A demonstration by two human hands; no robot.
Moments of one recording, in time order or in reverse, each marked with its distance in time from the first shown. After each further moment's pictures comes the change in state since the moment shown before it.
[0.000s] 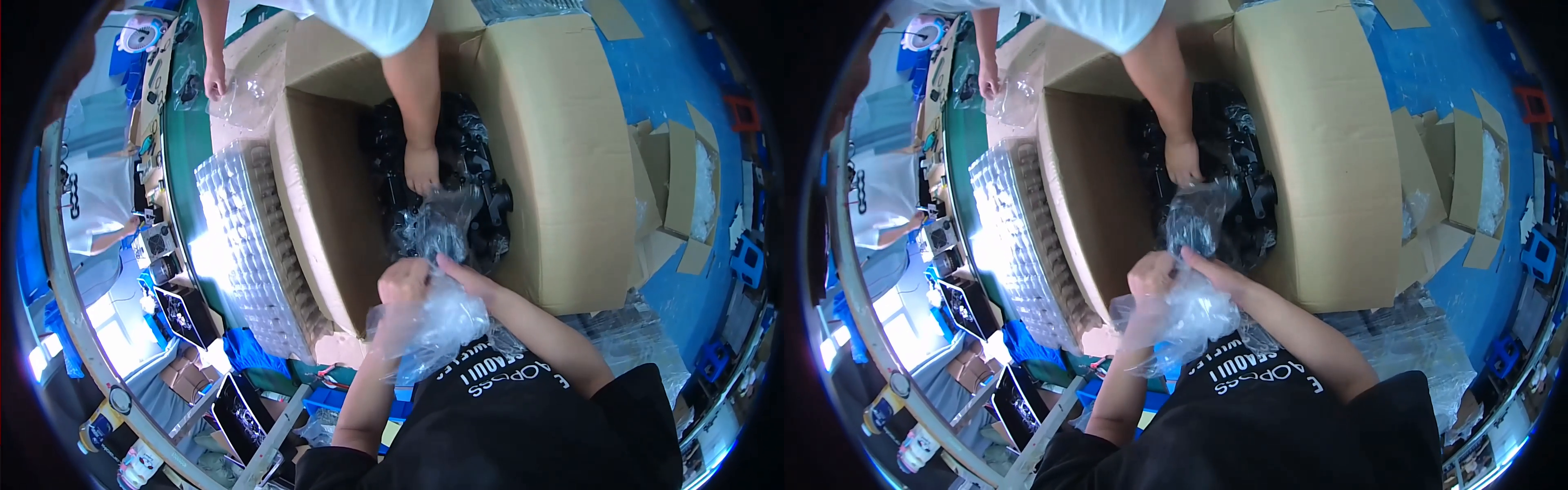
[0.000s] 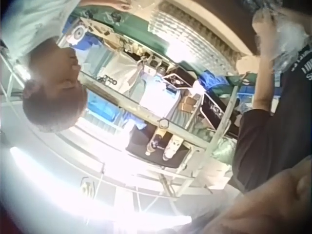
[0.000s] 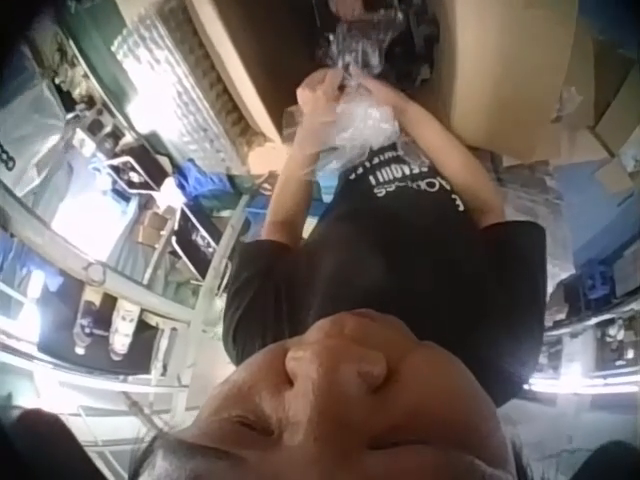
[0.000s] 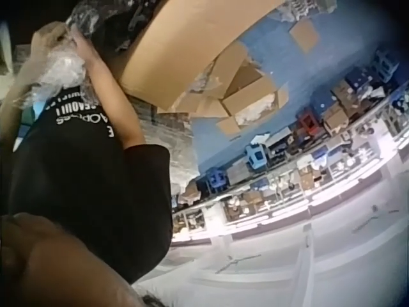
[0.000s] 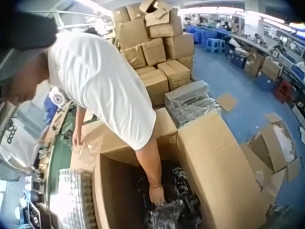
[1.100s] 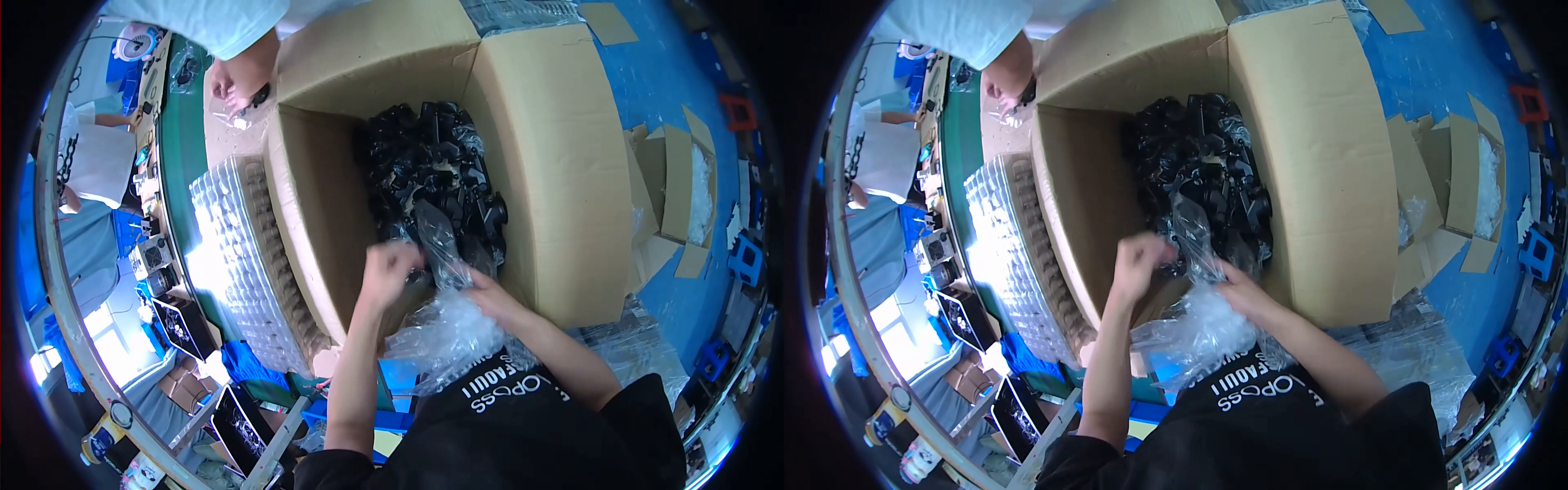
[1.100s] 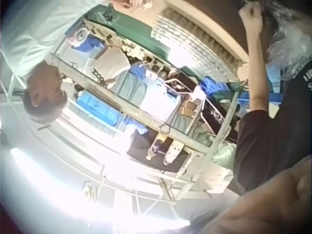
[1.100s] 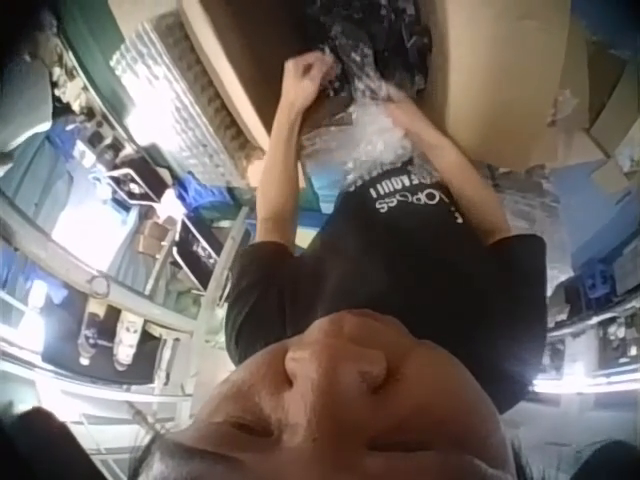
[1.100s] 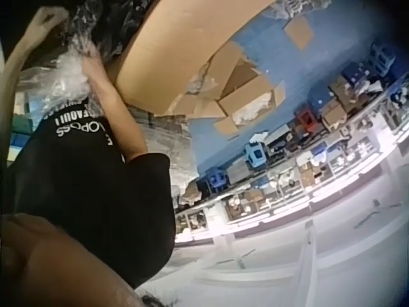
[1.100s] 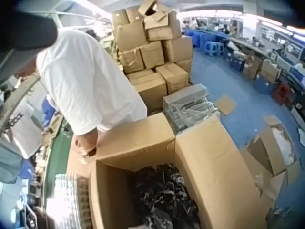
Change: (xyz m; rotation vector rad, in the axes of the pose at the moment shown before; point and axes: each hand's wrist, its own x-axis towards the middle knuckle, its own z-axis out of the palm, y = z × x) left_hand 0.062 -0.041 0.005 -0.647 -0.447 -0.377; right_hand -0.009 0.001 -0.046 -0.232 0.166 -0.208
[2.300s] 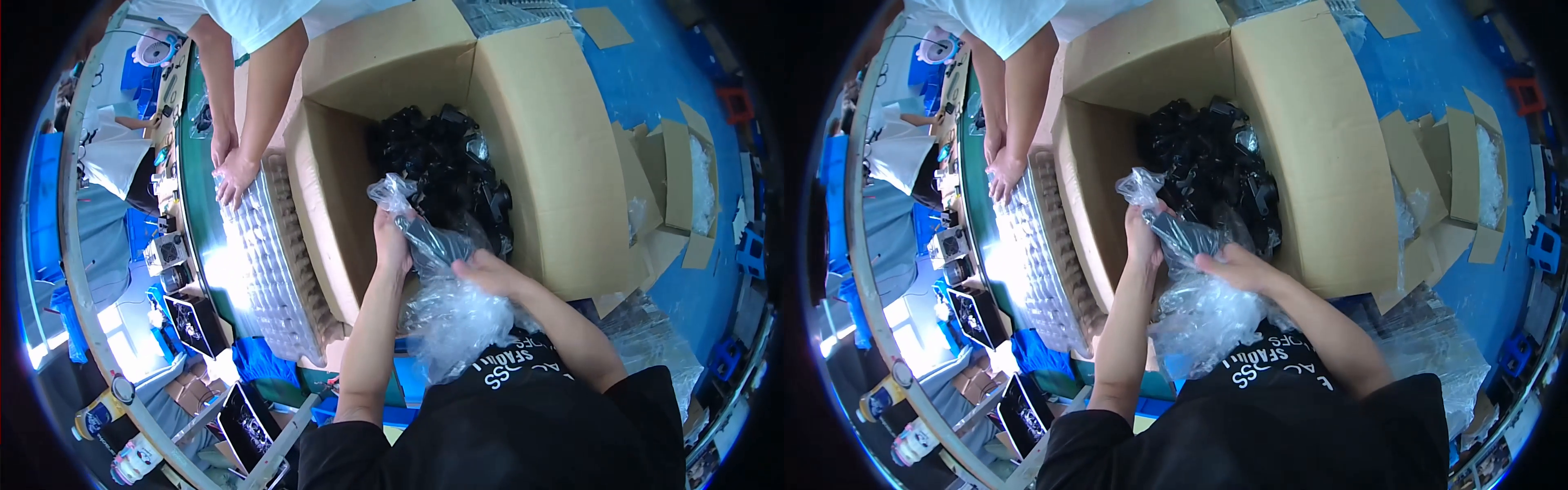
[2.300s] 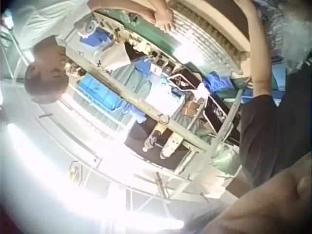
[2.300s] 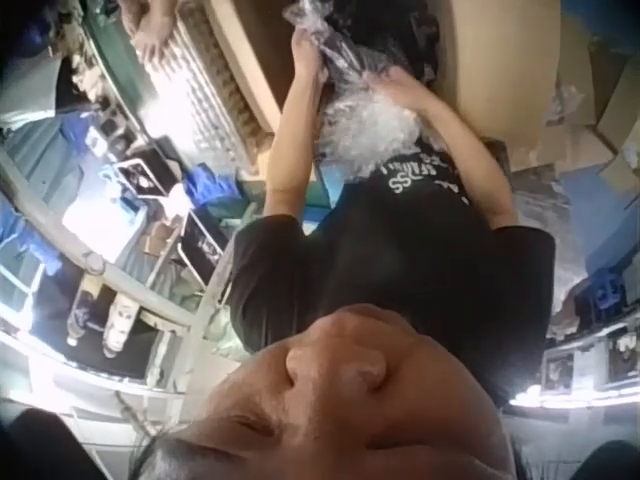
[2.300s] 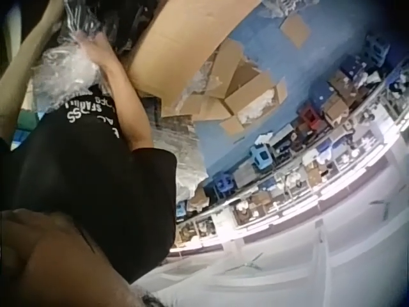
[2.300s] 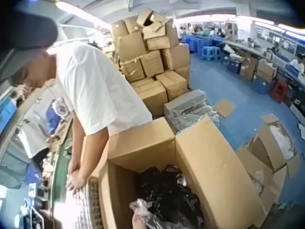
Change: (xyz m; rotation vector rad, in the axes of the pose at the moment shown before) left_hand 0.004 0.009 0.002 -0.868 0.406 -0.072; right_hand -0.009 -0.019 0.028 -0.645 -0.061 -0.489
